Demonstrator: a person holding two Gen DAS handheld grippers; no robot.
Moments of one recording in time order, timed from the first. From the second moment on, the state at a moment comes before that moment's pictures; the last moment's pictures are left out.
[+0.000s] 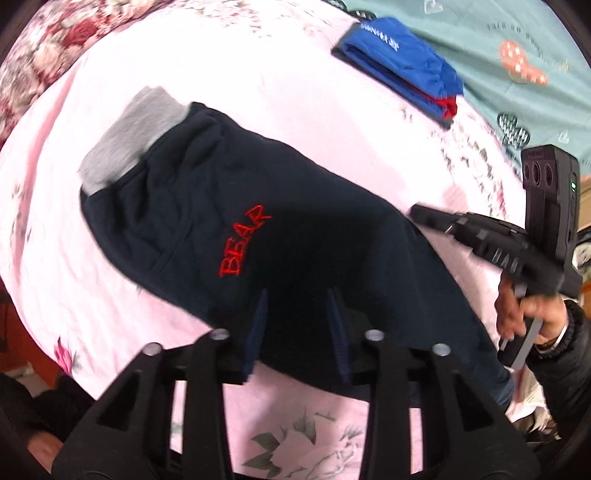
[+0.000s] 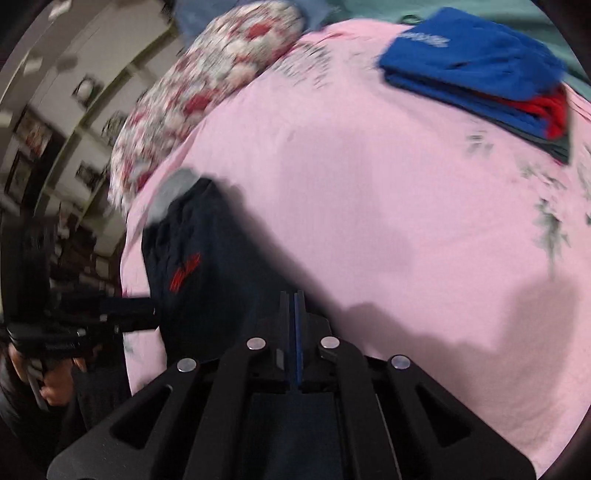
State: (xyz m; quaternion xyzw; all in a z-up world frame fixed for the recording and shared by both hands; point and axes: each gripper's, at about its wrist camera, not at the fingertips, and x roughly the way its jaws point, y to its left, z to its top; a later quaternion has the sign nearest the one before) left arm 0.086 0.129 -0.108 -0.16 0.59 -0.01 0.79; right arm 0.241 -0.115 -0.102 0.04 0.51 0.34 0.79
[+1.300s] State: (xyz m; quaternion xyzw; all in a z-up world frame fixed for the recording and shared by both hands) left arm 0.036 -0.034 -0.129 -0.02 0.62 -0.07 0.78; right arm -0.093 -0.443 -0.157 0.37 0.52 0.15 0.75
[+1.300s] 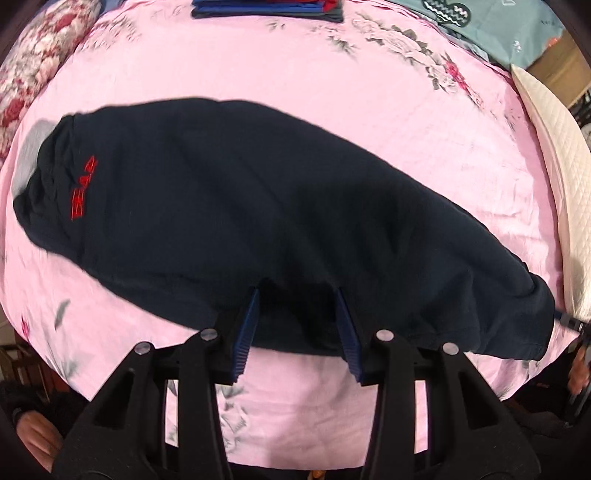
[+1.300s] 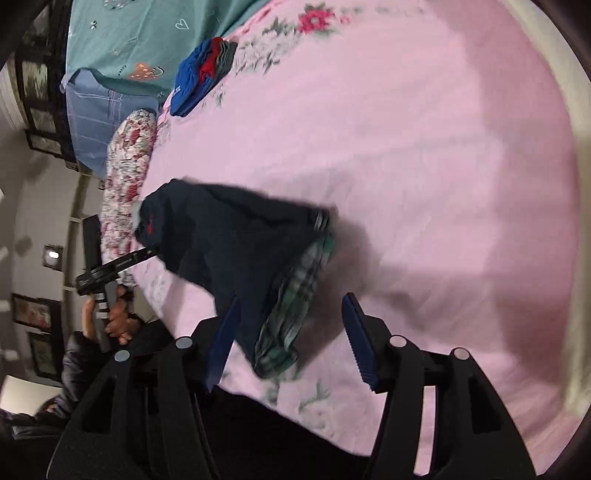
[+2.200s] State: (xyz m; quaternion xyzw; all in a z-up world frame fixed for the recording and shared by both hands) left arm 0.024 -0.005 -0.132 -0.02 0.62 -0.01 0.78; right arm -0.036 -0.445 -0.167 0.39 0.51 0.14 0.75
